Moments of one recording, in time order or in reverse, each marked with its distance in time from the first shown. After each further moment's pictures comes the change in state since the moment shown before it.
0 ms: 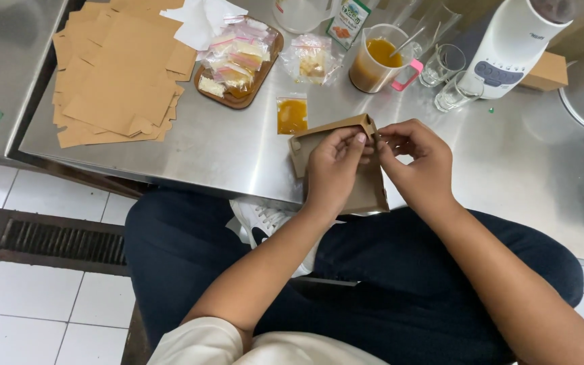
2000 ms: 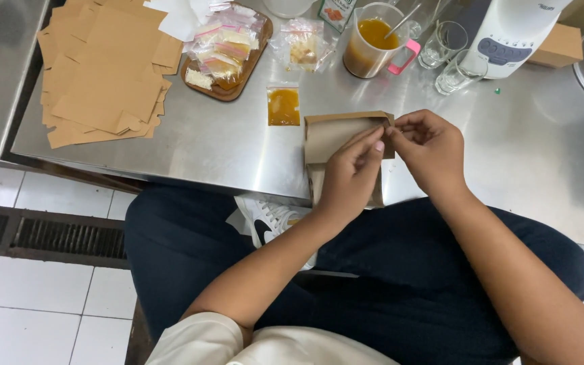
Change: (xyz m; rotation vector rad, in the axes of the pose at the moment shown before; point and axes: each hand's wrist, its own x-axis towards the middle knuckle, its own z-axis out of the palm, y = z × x) left_hand -0.026 0.013 0.023 0.426 -0.180 0.132; right_hand -0.004 0.034 -0.022 -0.054 0.035 0.341
